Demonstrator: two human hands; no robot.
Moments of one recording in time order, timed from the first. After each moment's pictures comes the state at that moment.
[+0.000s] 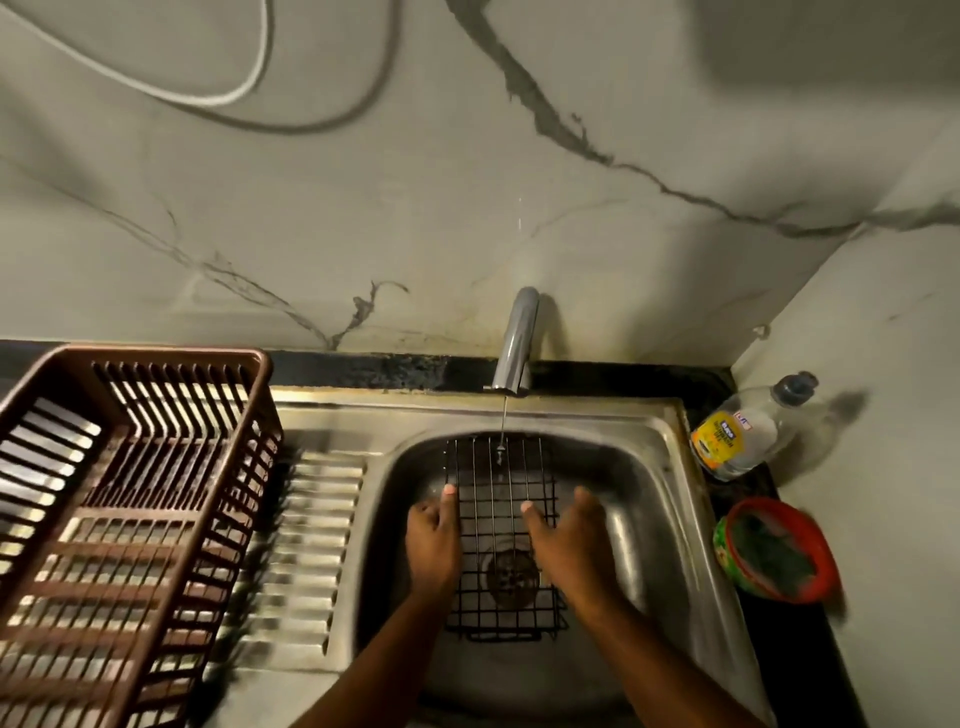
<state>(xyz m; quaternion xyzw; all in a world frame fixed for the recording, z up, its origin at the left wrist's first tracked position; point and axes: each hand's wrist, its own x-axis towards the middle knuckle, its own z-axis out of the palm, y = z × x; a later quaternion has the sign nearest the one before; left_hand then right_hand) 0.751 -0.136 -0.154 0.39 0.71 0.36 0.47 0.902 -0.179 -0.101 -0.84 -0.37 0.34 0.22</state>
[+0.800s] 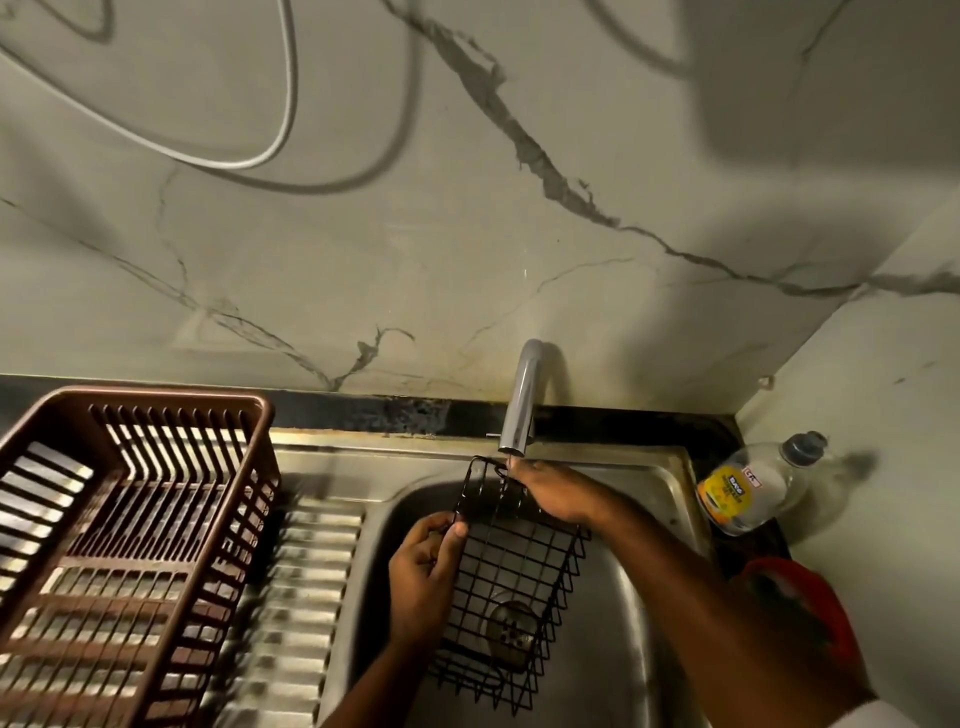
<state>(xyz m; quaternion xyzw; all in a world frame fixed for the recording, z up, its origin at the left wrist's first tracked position) 0.738 -0.122 -0.115 0.52 0.54 0.48 0.46 0.936 -0.060 -0.042 -0.71 -0.52 0.47 0.04</state>
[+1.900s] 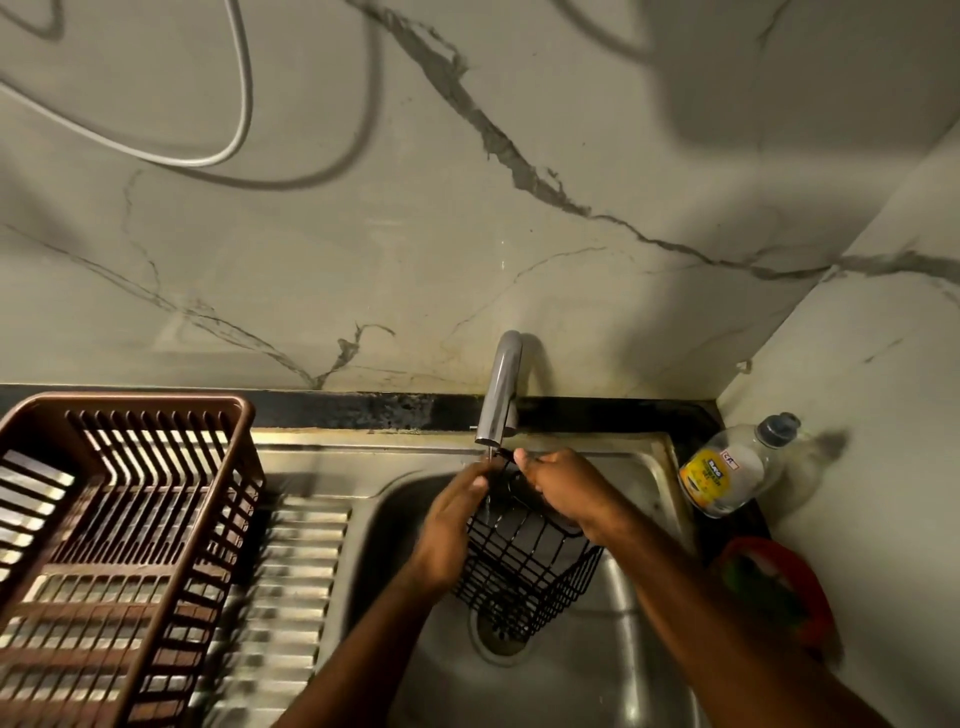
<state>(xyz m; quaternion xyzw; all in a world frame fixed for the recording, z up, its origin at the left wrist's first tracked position) 0.771 -0.093 -0.060 0.57 0.42 0.33 0.63 0.950 -0.090 -0.022 -0.75 -0.43 0.46 0.21</state>
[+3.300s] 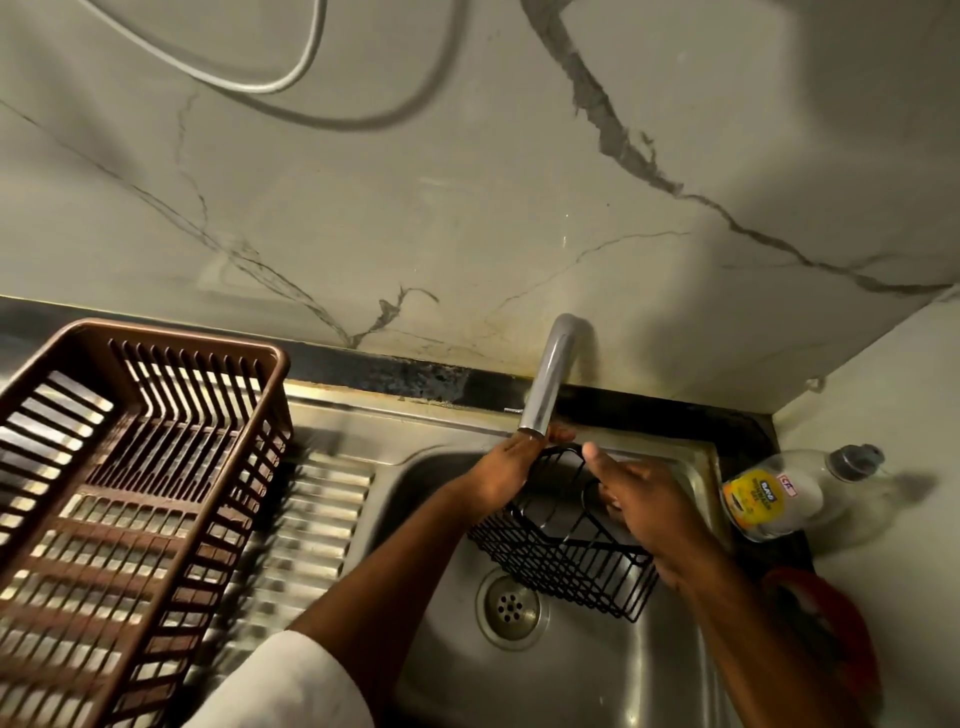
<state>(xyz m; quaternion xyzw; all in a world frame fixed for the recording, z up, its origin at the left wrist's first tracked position) 0.802 -0.040 -0.061 0.61 0.43 0.16 0.65 0.970 -0.122 -0.013 -0.71 -0.45 0.43 0.32</state>
